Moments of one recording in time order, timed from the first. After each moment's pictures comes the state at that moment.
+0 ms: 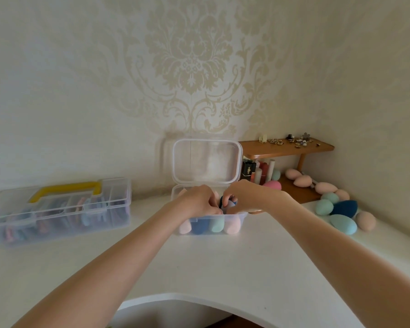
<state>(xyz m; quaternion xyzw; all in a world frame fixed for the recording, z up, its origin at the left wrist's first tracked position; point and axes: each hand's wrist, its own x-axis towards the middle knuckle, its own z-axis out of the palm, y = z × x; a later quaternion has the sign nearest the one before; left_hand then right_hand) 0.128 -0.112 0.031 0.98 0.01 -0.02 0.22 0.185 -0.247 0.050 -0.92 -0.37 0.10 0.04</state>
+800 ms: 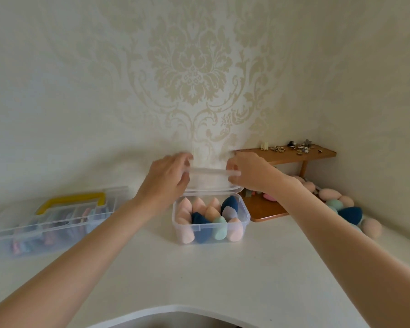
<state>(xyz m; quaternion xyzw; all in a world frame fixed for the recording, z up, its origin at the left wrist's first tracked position) 0.108 -0.057 0.063 0.93 -0.05 0.34 0.12 0.184 -0.241 0.105 -0.93 -0.35 -0.10 0.09</state>
